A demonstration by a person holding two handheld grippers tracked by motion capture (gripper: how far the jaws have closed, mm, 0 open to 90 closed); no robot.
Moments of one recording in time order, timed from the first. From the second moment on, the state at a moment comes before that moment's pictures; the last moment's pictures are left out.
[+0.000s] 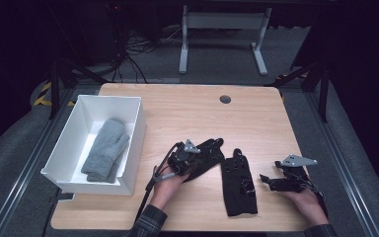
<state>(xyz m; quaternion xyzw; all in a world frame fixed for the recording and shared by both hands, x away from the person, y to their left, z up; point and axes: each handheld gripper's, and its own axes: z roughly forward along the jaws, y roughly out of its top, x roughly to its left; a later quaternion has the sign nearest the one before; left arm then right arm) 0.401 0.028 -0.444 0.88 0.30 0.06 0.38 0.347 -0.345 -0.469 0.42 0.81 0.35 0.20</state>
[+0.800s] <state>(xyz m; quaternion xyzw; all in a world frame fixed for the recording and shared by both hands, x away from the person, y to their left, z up) 0.429 0.052 -0.454 0.87 0.34 0.07 0.34 0.346 -0.345 -0.469 0.42 0.81 0.35 0.20</state>
